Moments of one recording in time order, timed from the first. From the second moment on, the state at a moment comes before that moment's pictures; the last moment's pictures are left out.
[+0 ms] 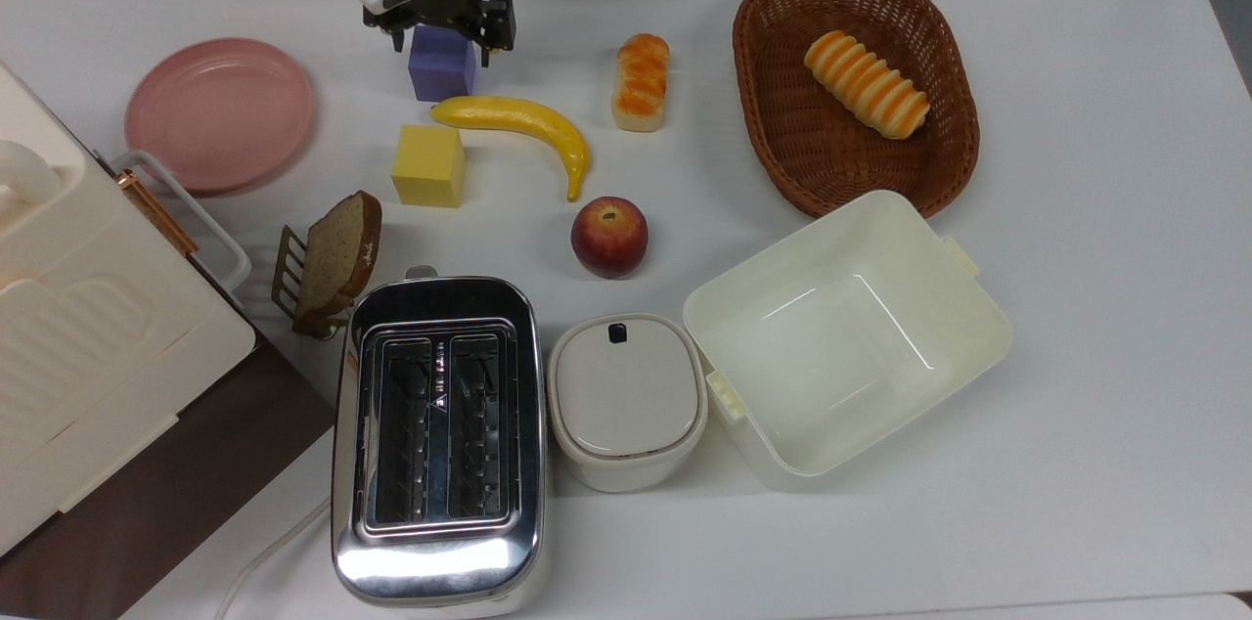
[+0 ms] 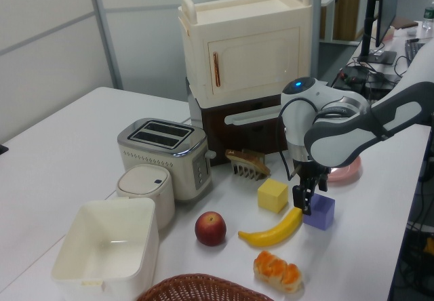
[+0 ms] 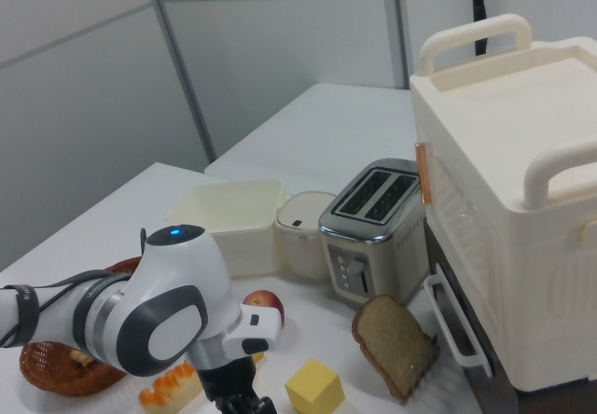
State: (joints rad) arm 0.69 -0.16 -0.83 -2.39 -0.34 2.17 0.16
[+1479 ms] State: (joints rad) arm -0.04 -0.07 -0.08 -2.36 -0.33 2.17 0.18
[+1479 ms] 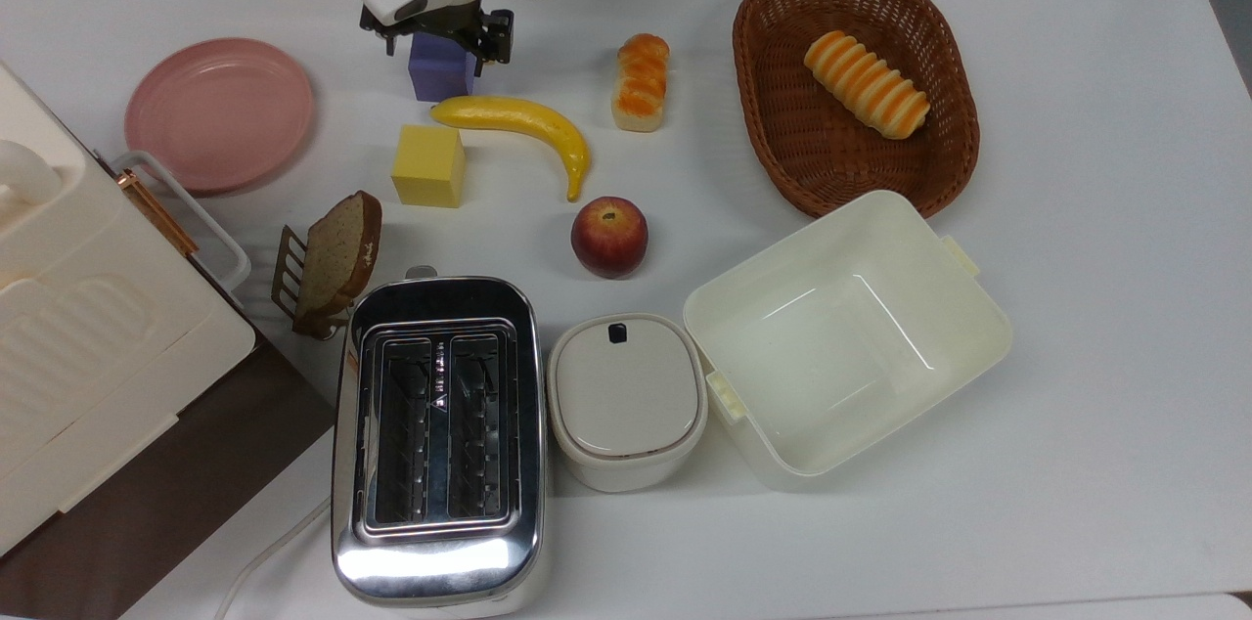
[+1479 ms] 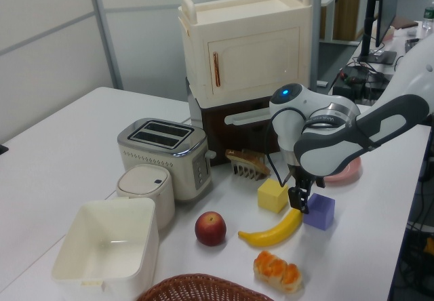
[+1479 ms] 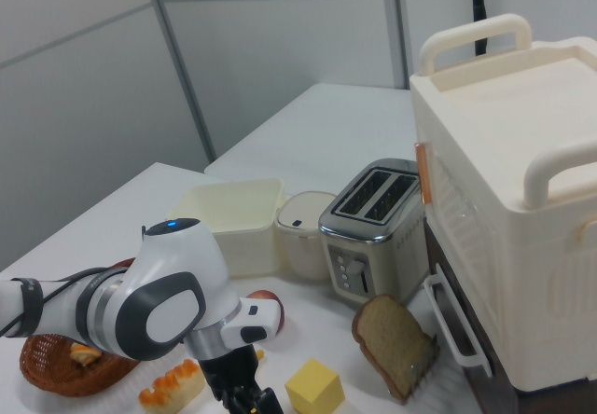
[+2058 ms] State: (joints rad) arm -0.11 -0.04 0.01 -2.36 -0.30 2.18 0.19
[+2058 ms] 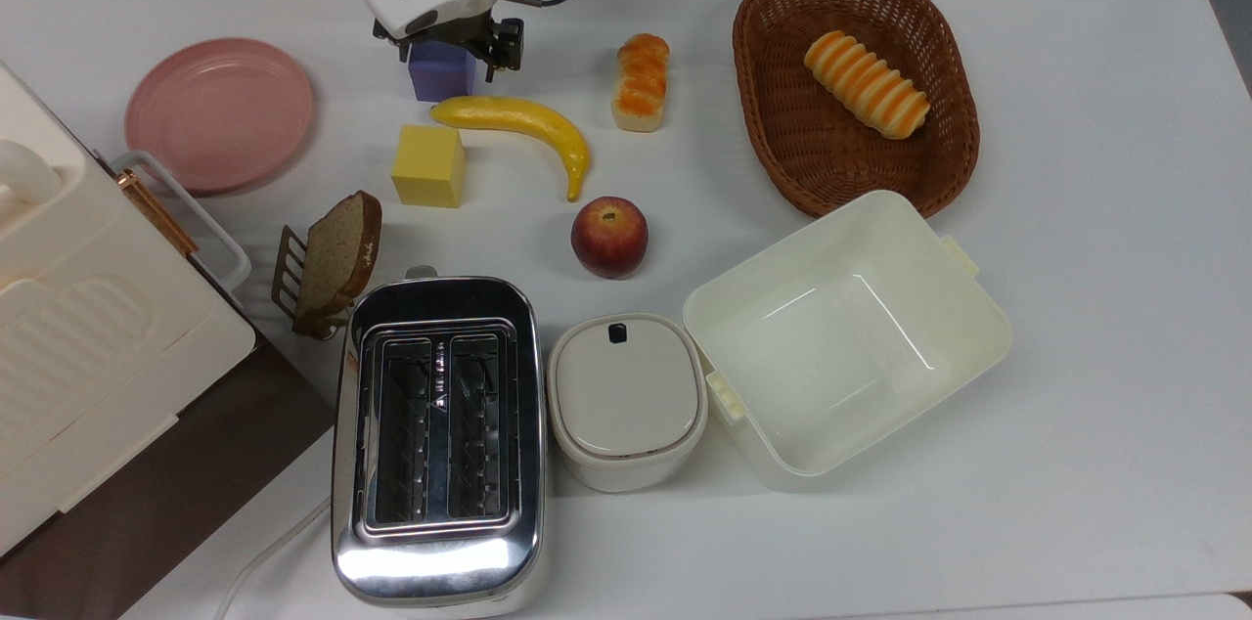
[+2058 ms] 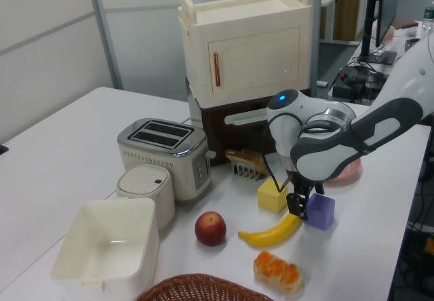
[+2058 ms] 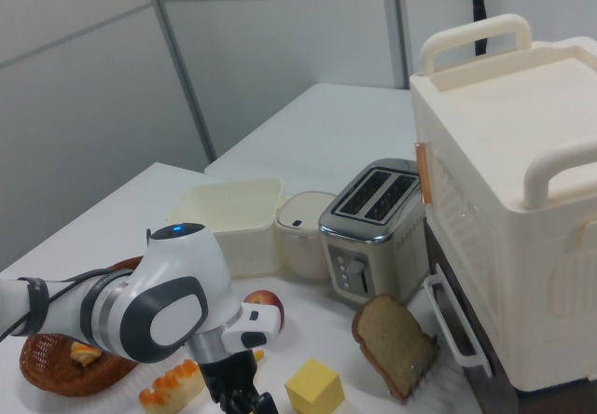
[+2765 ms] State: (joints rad) arm -0.13 -0.04 0.01 -2.36 -0.30 2.18 0.19
